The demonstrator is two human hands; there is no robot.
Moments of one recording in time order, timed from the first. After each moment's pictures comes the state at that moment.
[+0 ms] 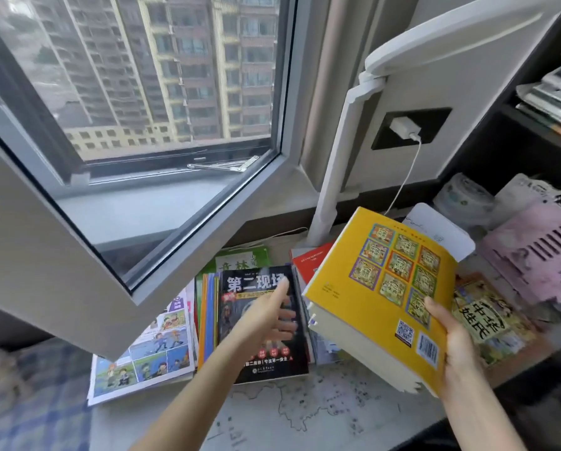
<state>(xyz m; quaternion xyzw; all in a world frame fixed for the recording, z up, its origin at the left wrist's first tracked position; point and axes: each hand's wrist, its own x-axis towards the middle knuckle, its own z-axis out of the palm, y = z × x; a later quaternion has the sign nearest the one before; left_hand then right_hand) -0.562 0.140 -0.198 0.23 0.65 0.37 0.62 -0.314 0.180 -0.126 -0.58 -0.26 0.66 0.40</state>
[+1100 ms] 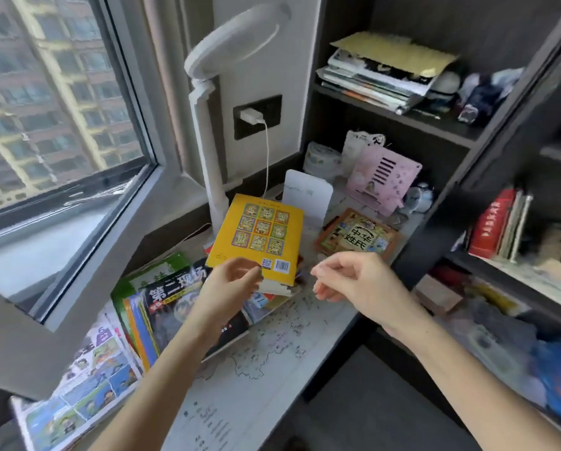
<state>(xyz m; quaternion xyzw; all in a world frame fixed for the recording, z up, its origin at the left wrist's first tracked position) -0.496 0.076 -0.084 0.49 0.60 0.37 0.51 -0.296 0.053 -0.042 -0.58 -0.61 0.44 0.33</state>
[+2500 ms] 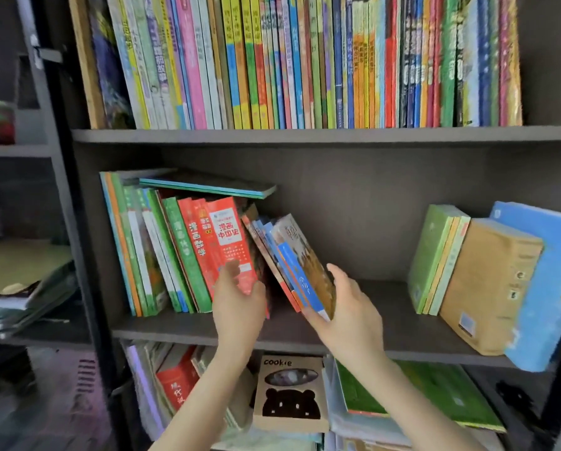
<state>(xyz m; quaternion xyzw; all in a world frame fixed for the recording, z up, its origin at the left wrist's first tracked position) 0.180 0.119 0.085 0.67 0.36 0.52 0.39 0.287 0.006 0.073 -0.80 -0.43 -0.18 0.37</state>
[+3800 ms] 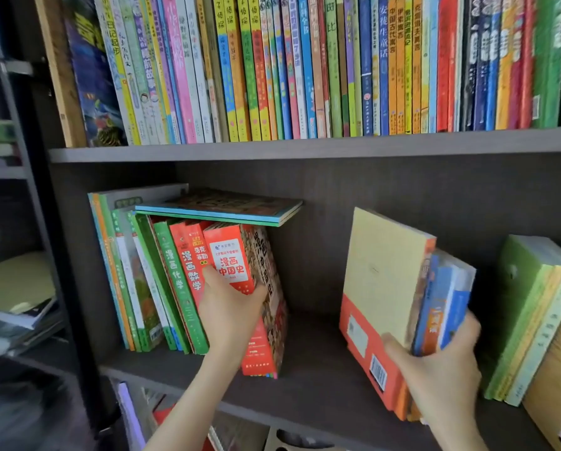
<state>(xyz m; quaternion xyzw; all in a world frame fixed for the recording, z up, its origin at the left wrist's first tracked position) 0.253 0.207 0.103 0.64 0.48 0.56 0.21 0.420 0.036 0.060 -0.71 -0.27 -0.08 0.65</state>
